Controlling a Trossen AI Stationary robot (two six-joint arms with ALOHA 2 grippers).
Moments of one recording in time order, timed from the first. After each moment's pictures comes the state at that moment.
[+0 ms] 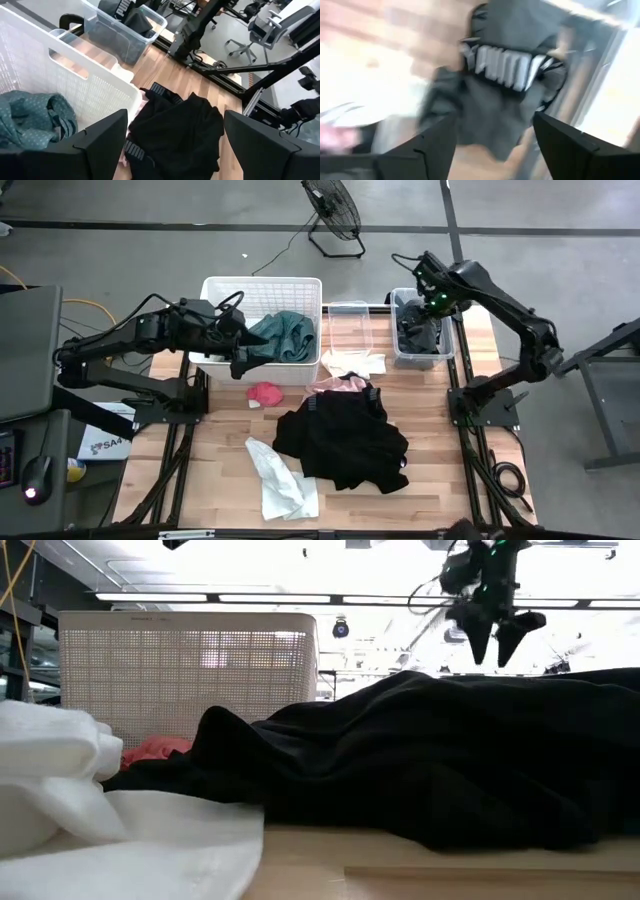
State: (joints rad) left arm 0.15 0.97 1.28 -0.71 0.02 -0.47; right arm -0.88 1.42 1.42 -1.36 0.05 0.37
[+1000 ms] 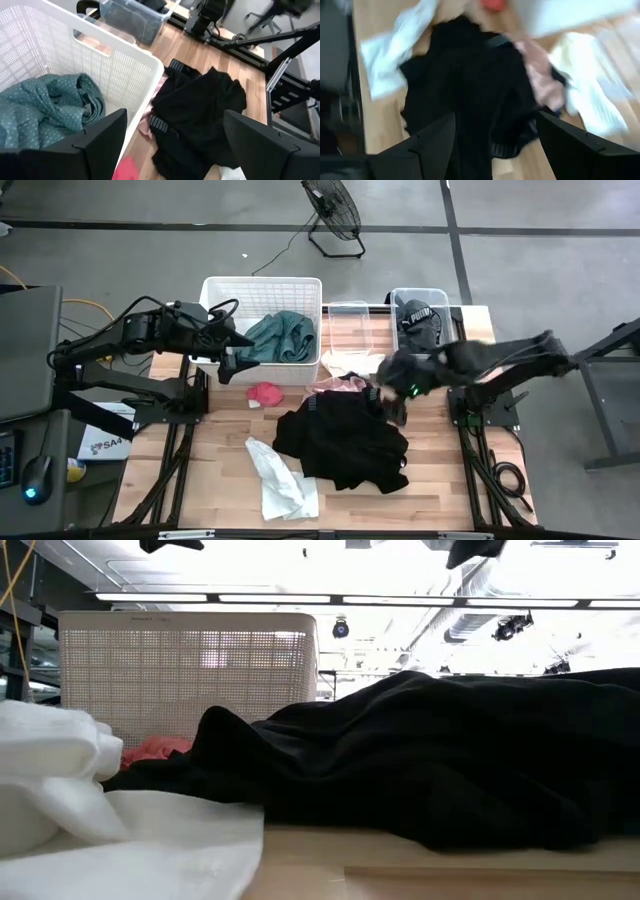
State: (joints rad) left arm 0.15 0.90 1.28 -0.90 -0.01 -0.37; right arm 0.20 1.34 1.42 -1.04 0.13 0.48
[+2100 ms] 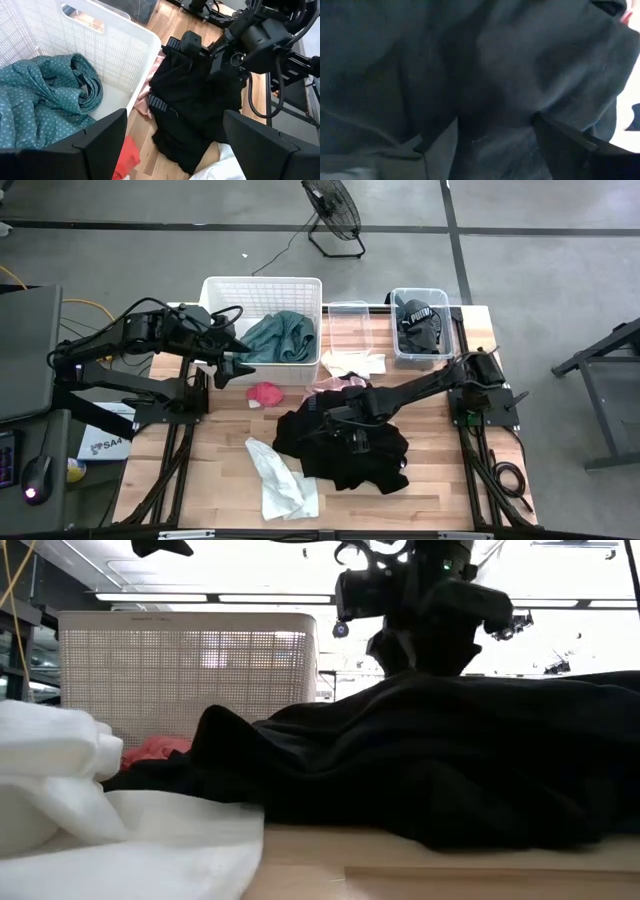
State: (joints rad) left arm 0.15 0.90 1.28 -0.98 0.04 -0.34; right arm 0.23 1.91 1.41 -0.85 0.13 0.14
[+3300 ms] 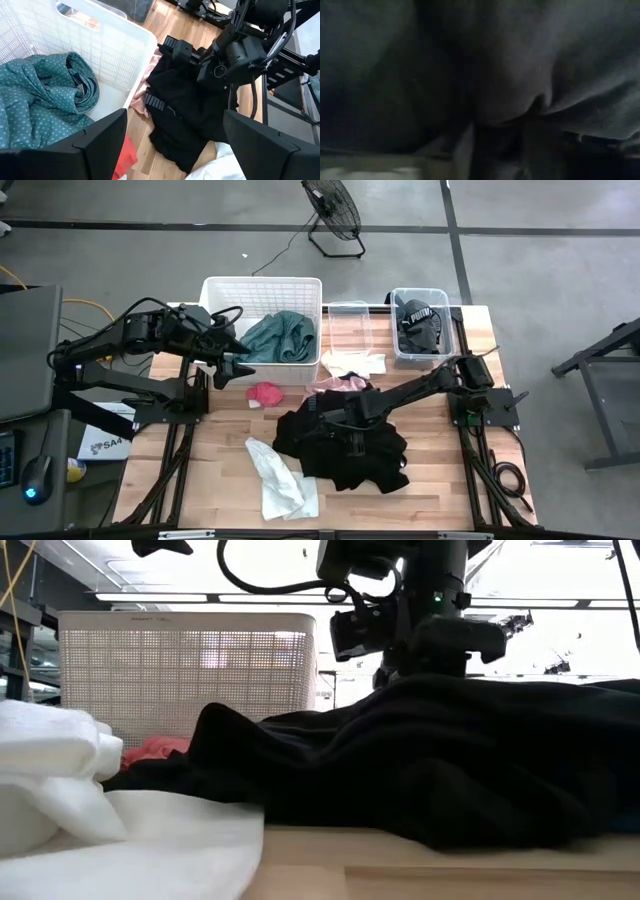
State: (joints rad) left arm 0.15 0.90 1.28 -0.98 0.06 -0.35; right arm 0.22 2.00 1.42 -0.84 0.05 0.25
